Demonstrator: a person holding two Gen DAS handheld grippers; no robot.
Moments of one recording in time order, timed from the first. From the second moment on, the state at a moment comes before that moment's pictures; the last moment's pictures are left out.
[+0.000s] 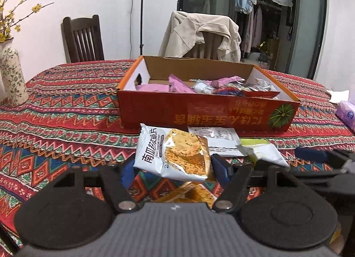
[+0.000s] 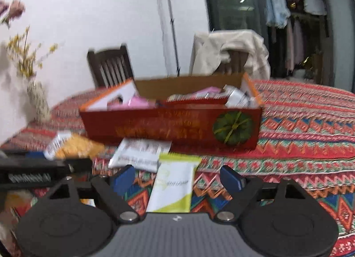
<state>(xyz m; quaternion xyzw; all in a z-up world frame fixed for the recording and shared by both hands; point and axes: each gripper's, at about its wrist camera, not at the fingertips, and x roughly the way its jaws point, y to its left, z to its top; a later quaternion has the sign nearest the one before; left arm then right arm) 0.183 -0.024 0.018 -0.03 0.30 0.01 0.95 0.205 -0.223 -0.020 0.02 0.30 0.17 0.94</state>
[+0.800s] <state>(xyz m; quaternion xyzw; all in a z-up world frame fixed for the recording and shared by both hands) 0.189 -0.015 0.065 -0.04 0.25 -0.01 0.97 0.190 -0.237 0.043 0.00 0.21 0.14 0.97</state>
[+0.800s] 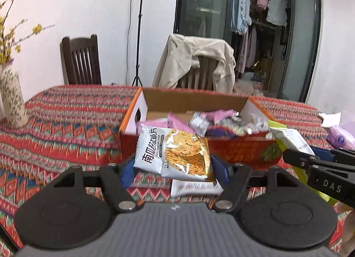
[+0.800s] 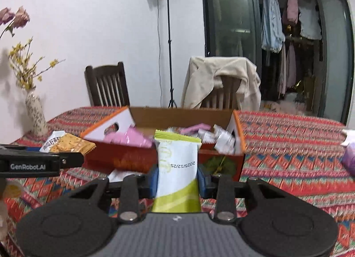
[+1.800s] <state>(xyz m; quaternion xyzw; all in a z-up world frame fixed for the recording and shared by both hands) 0.339 -0.020 0.083 -0.05 0.21 0.02 0.98 0.328 -0.218 0.066 0.03 0.16 0.10 0.98</state>
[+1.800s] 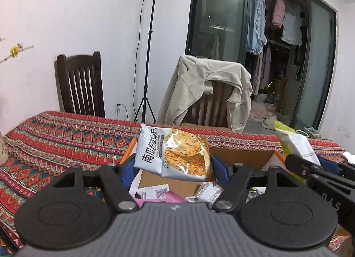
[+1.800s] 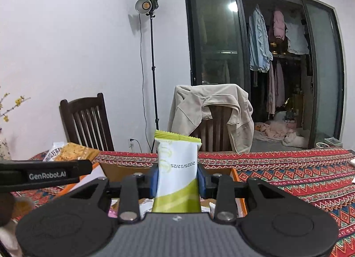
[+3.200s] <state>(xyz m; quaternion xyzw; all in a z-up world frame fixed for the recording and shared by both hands) 0.323 -0.001 0.091 -0.07 0.20 0.03 0.98 0.324 -0.234 0.059 0.06 0.18 0.11 0.98</state>
